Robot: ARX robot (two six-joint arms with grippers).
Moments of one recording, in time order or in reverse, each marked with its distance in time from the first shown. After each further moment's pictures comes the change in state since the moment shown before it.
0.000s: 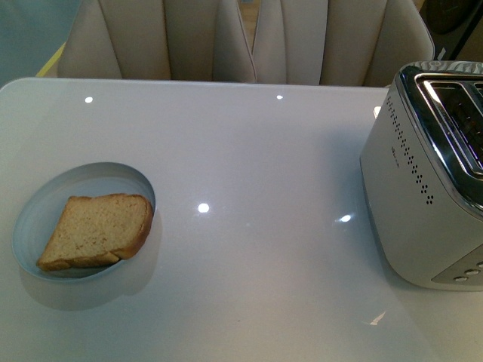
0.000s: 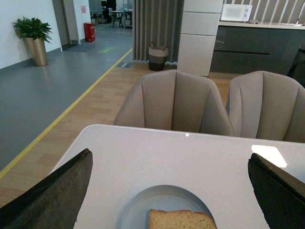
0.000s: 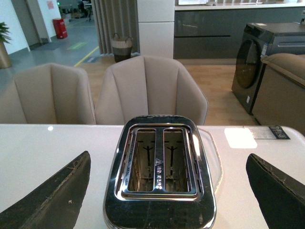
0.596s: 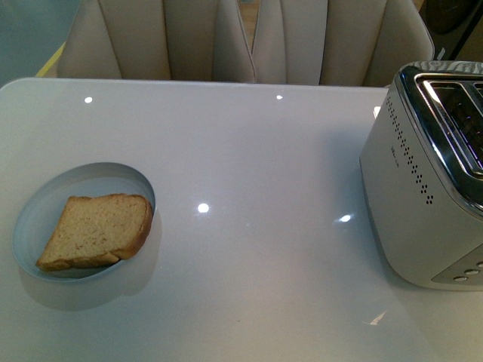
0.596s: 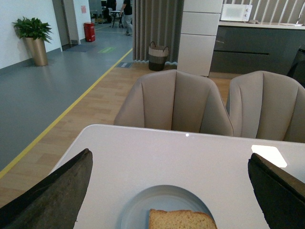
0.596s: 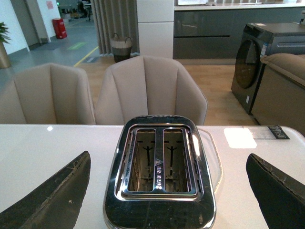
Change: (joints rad) left arm 0.060 0.124 0.096 -0.237 0.190 -0.097; right arm 0.000 0.000 0.000 0.000 0.000 0.000
